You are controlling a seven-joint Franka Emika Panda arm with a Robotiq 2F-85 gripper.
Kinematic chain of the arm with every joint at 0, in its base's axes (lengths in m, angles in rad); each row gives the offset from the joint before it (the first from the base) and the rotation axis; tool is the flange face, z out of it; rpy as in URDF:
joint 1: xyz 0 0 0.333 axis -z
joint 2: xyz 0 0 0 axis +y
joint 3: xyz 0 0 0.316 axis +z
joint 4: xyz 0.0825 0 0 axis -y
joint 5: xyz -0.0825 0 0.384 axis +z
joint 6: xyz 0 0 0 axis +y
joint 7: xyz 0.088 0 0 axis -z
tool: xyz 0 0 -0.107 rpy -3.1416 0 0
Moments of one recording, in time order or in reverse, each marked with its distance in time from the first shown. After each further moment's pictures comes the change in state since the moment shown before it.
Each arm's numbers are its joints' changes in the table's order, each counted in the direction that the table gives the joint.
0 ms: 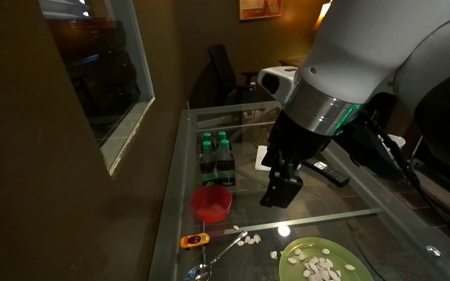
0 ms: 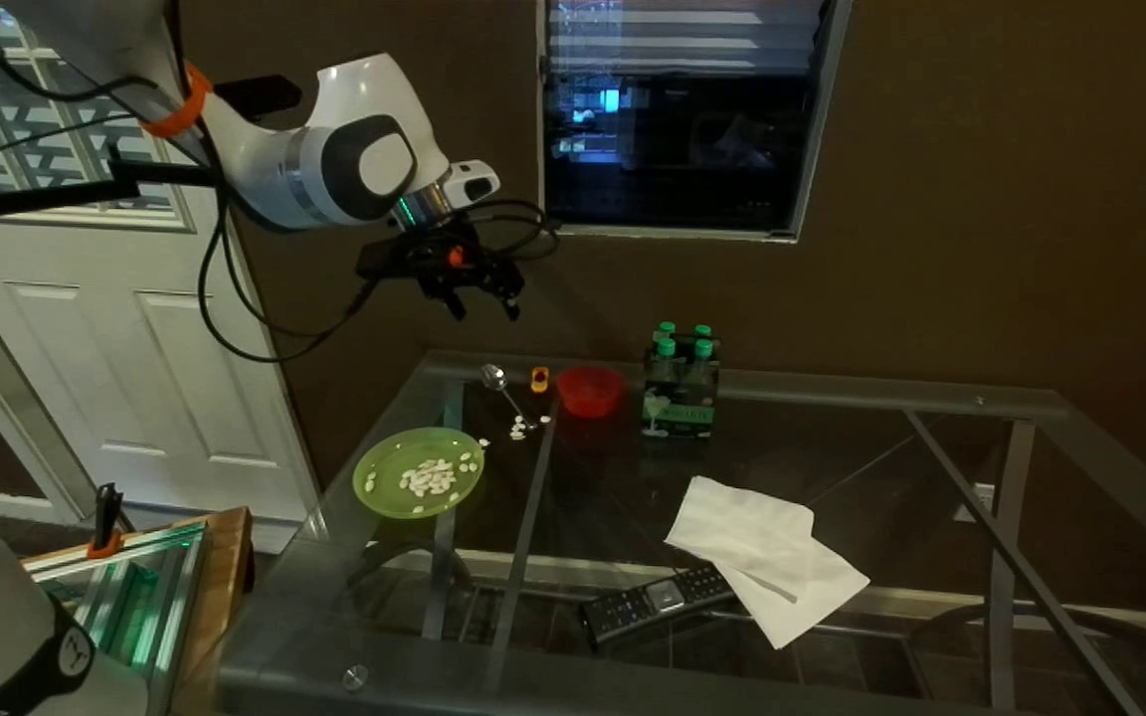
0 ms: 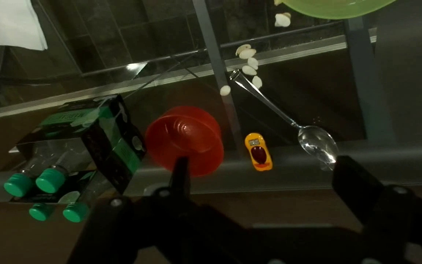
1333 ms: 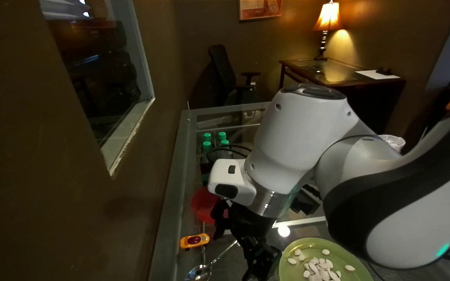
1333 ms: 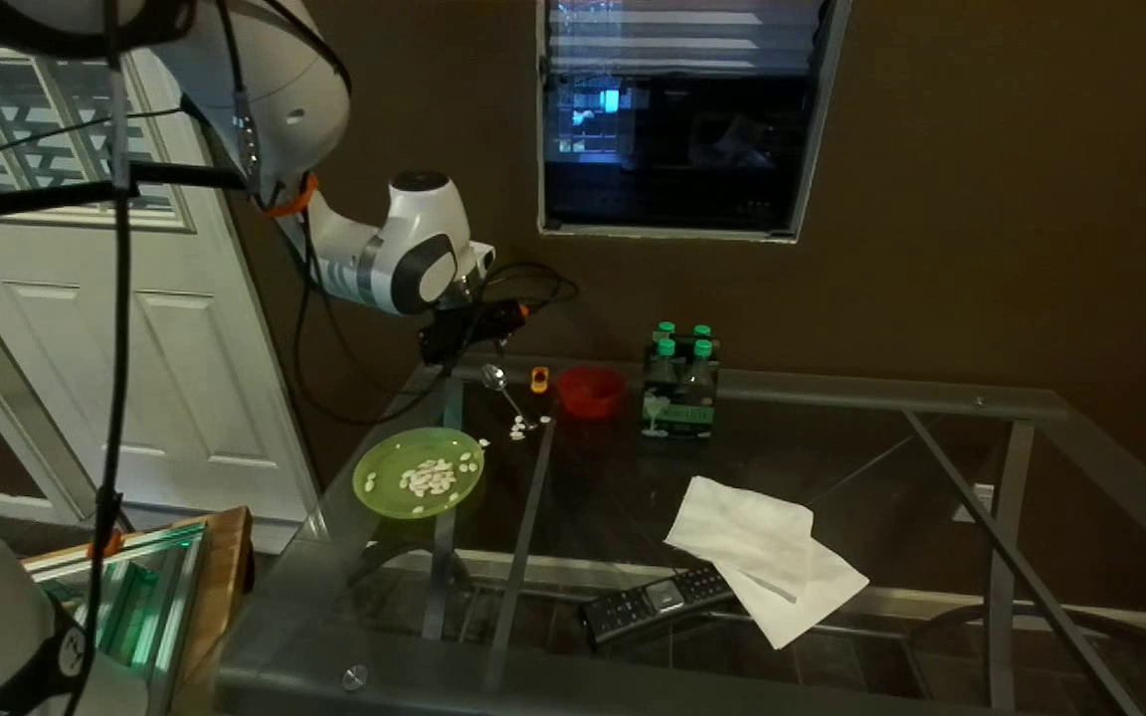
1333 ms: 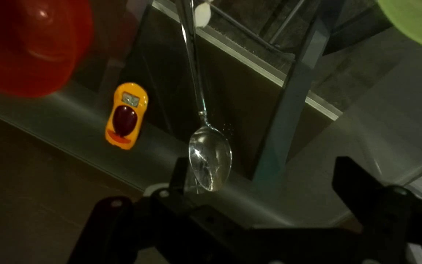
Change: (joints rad) arm 0.091 0.460 0.164 0.167 0.030 -0.188 -0.807
